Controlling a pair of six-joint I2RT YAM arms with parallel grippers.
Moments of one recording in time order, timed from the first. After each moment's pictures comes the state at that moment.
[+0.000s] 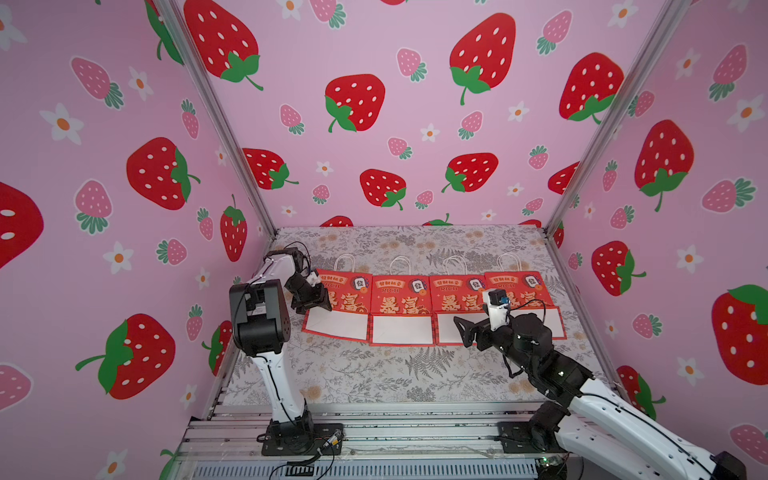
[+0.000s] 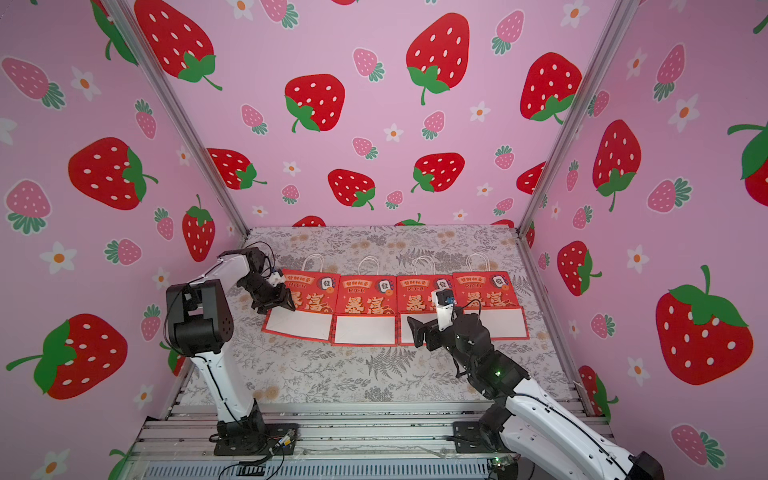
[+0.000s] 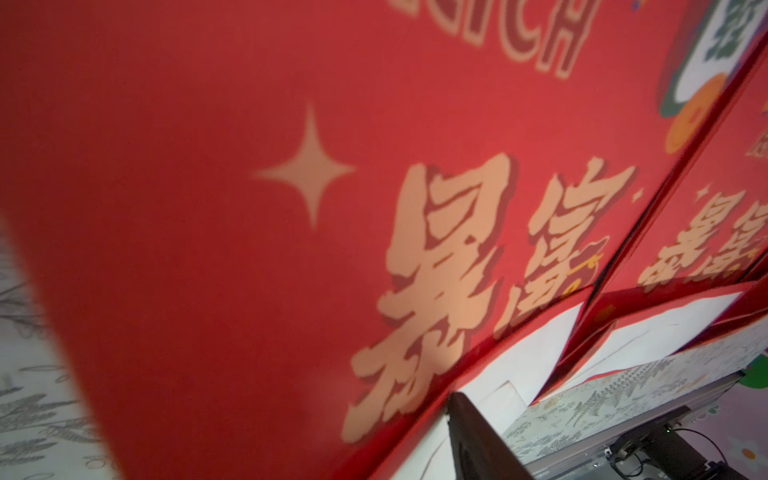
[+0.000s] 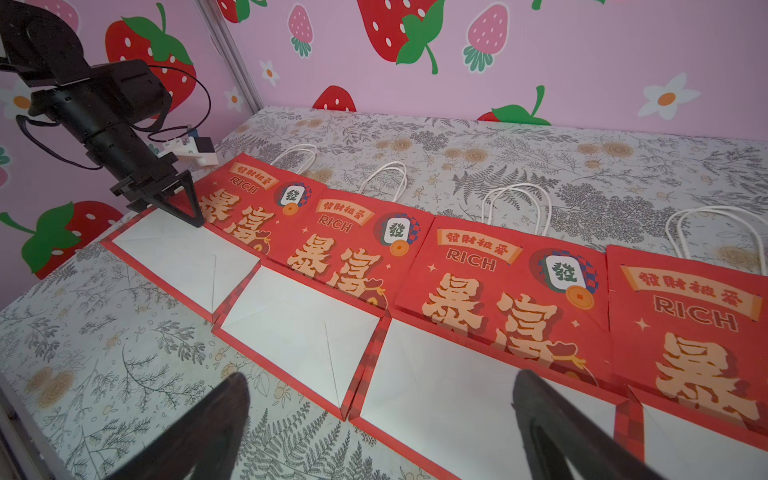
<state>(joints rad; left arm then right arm) 0.17 2.04 1.52 -1.16 0.33 0.08 0.72 0.72 0.50 -0.12 0.16 0.24</state>
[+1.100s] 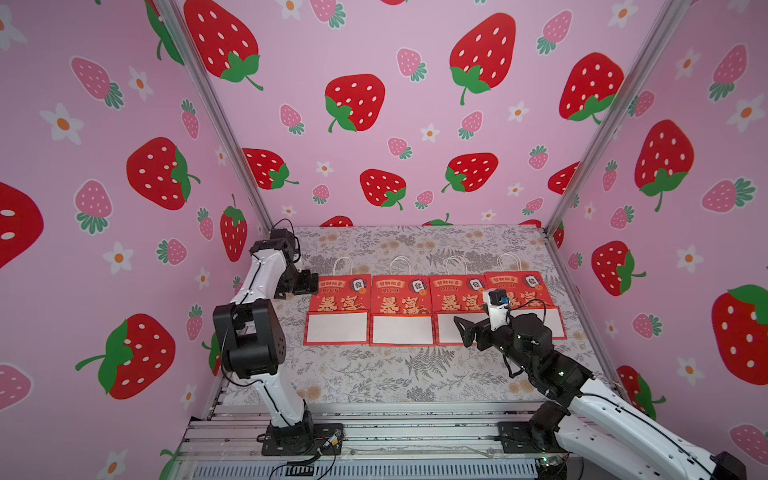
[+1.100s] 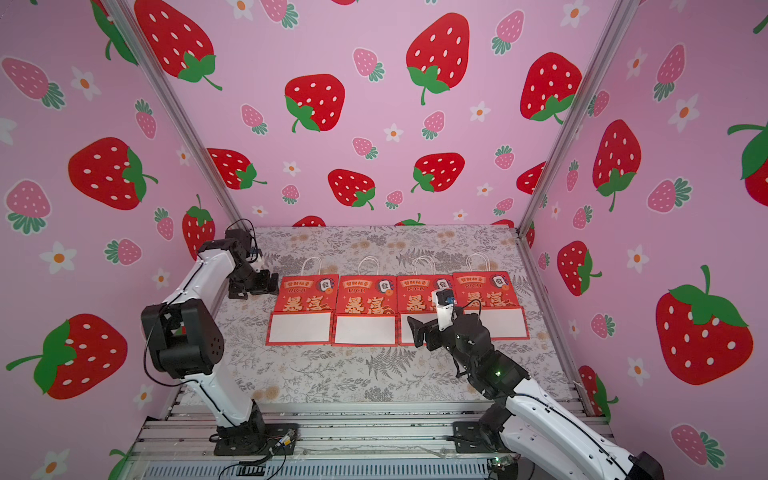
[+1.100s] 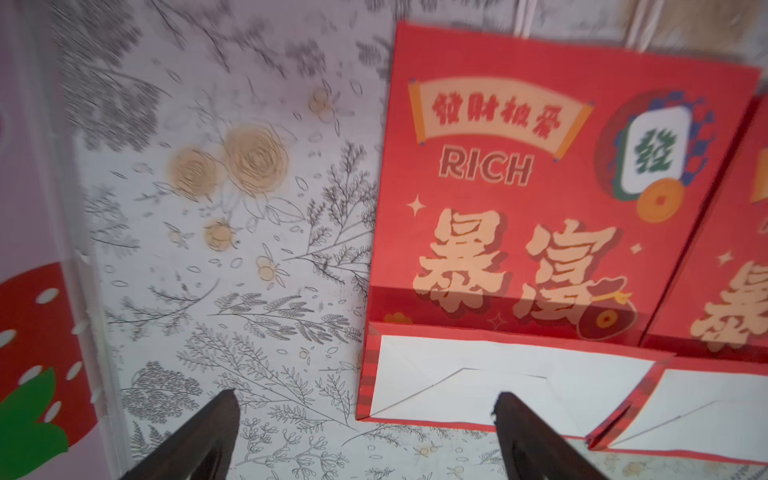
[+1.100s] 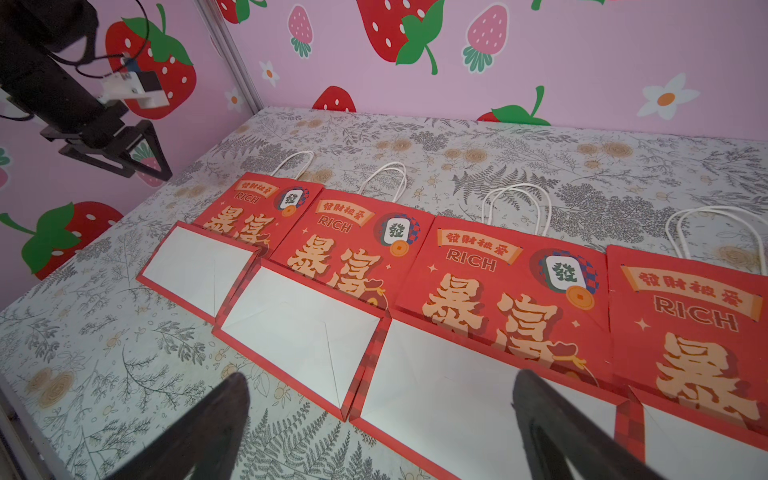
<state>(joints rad) 0.14 1.75 1.53 -1.08 0.01 0.03 0.72 0.72 0.50 -0.12 0.16 0.24</state>
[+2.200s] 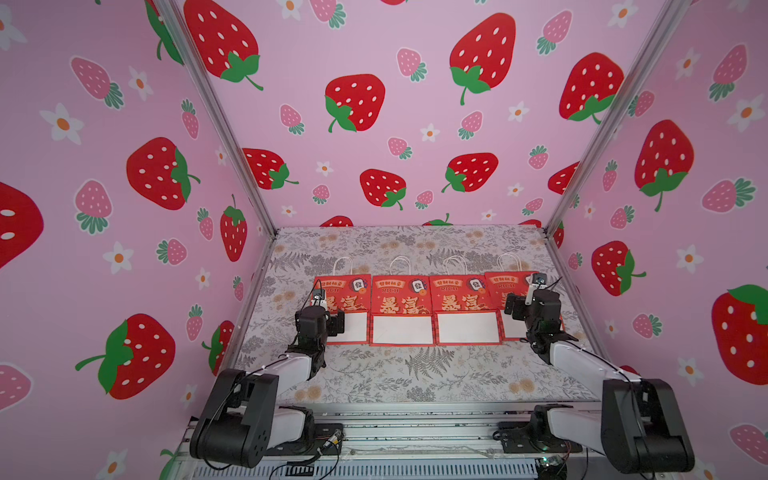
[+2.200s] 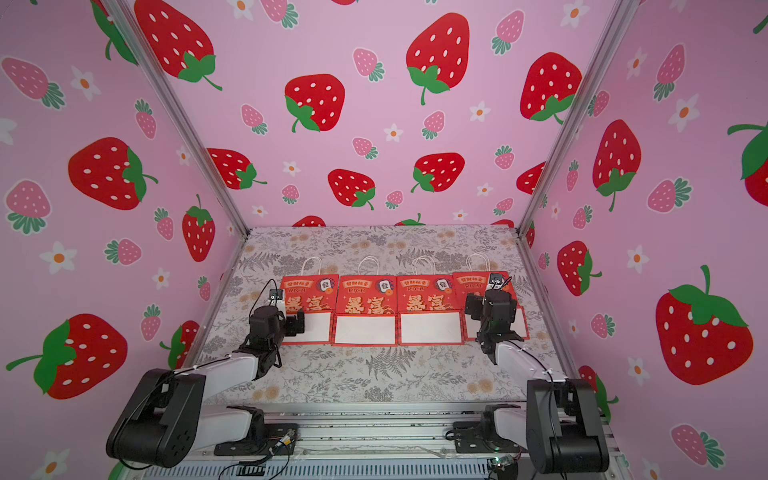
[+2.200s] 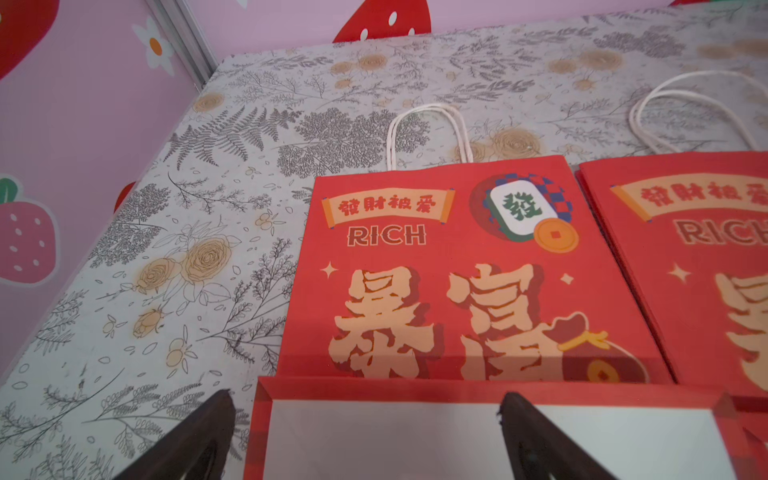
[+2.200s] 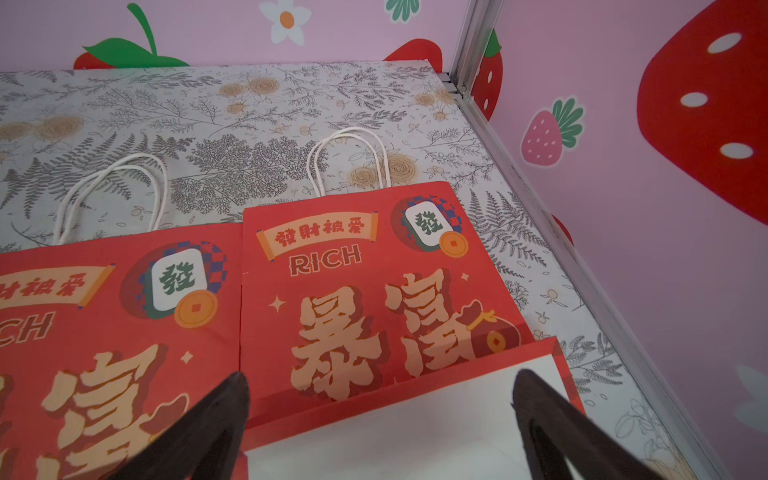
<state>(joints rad) -0.12 1.32 0.30 0.53 -0.21 0.01 0.07 1.27 0.44 0.36 0.30 0.06</state>
